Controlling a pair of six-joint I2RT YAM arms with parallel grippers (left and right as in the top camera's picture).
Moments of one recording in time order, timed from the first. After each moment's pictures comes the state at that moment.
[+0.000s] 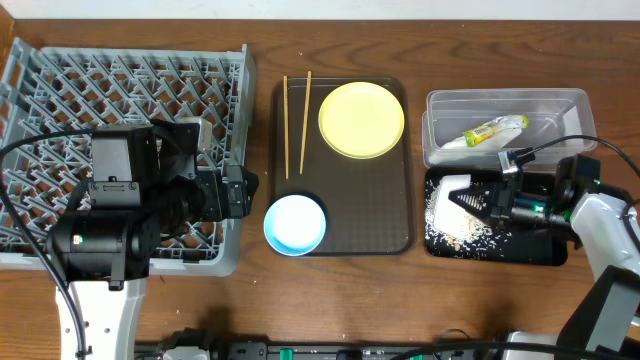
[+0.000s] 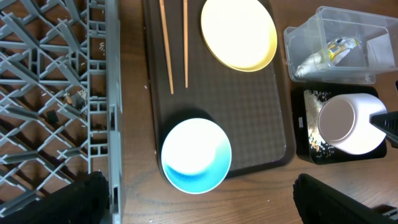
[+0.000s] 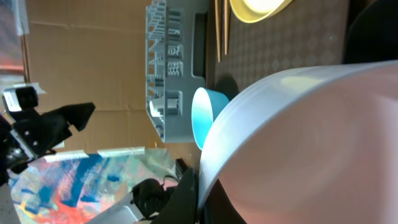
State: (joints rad) left arm -0.02 1.07 1.28 -1.17 0.39 -0.11; right arm -0.34 1.54 0.85 -0.95 -1.25 -0.17
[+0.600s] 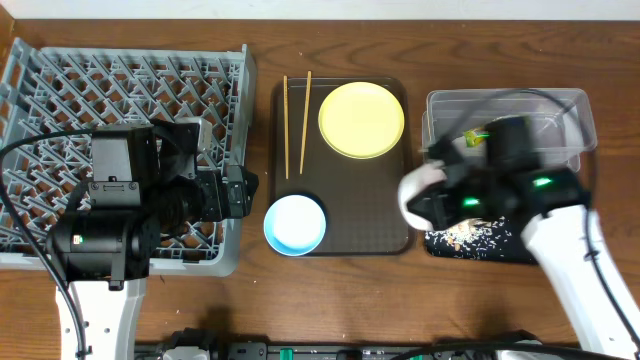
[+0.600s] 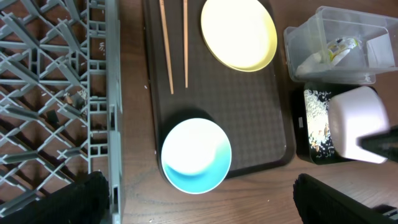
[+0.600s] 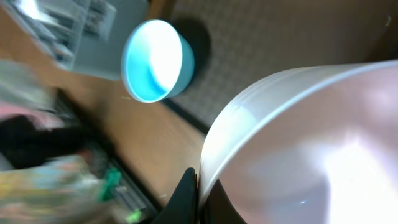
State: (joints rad) left arm -0.02 1.07 1.28 -1.17 0.39 -0.11; right arm 0.29 1.30 1.08 -0.98 -0.56 -0.02
